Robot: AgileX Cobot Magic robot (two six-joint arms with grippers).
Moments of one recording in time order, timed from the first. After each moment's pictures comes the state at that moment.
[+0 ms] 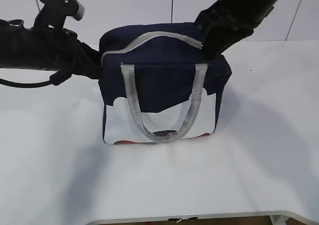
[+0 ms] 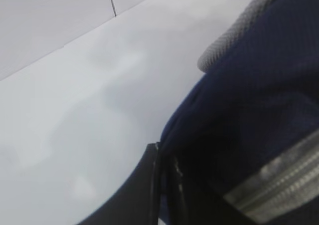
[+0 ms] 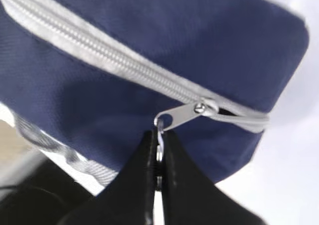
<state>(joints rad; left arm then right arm) -0.37 1.69 -1.00 -1.78 0.21 1.99 0.39 1.76 -1.72 0.24 1.24 -0.35</state>
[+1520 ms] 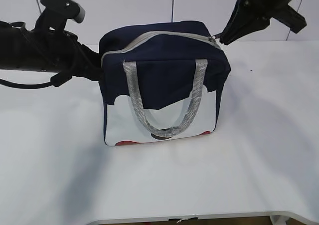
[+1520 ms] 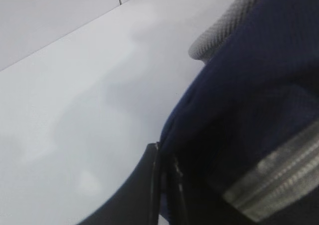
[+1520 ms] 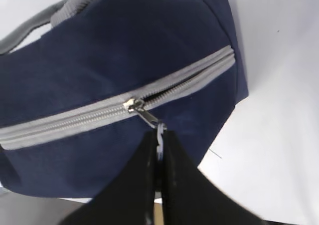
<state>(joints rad) -0.37 1.71 -1.00 -1.78 0.19 2.00 0.23 1.76 -1.74 0.38 1.24 0.30</state>
